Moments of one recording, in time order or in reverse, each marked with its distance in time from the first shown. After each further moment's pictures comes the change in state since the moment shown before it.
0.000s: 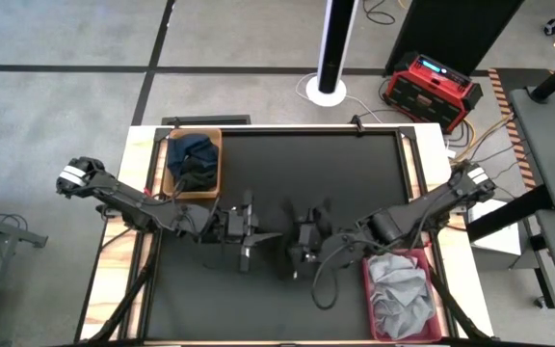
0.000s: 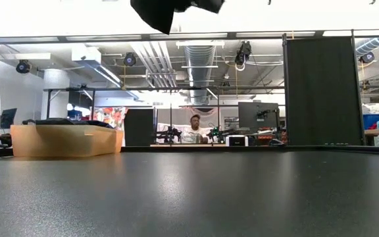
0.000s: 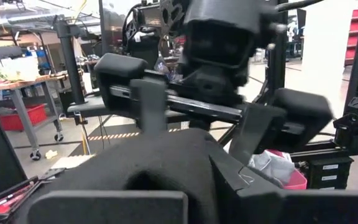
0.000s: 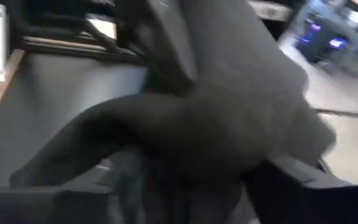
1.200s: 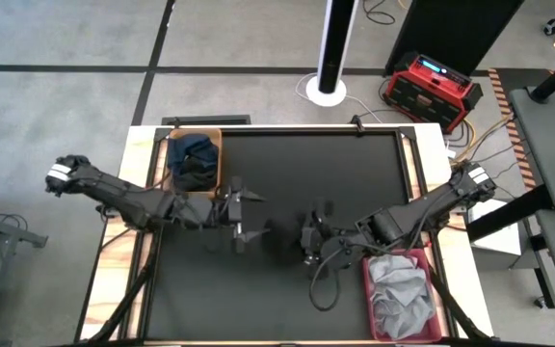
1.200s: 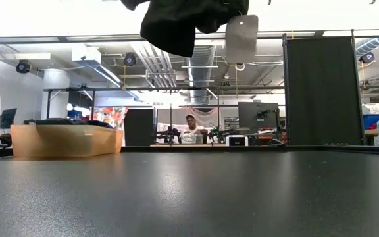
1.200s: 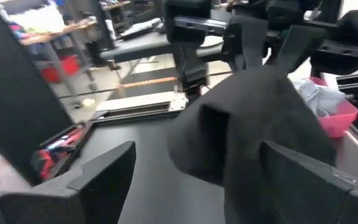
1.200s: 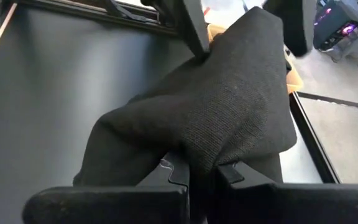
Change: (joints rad) left arm 0.070 -0.146 0.001 -0.420 -0.069 -0.006; right arm 0.000 -0.006 -0.001 -0.129 -0.043 0.004
